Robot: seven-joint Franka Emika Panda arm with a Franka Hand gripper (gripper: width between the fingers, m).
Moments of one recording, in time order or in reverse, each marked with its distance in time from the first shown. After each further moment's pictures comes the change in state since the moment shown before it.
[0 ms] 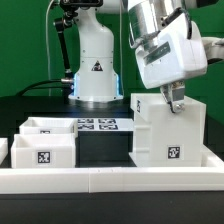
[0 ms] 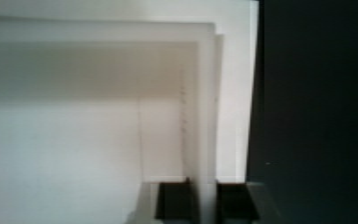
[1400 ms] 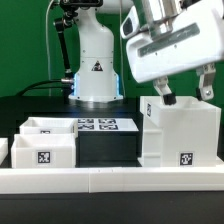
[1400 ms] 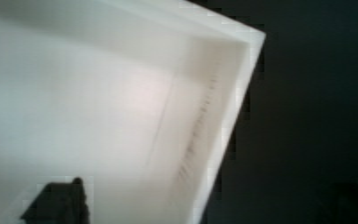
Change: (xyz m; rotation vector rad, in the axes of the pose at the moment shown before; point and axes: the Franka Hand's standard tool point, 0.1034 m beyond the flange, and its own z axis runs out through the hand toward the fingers) arm -0.003 -0.022 -0.020 -0.012 -0.039 -0.371
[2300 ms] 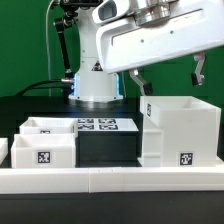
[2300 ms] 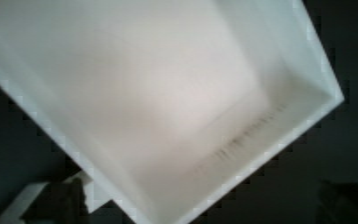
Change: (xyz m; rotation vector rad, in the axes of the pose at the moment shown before) arm 0.008 0.017 -0.019 -0.063 -0.089 -0.637
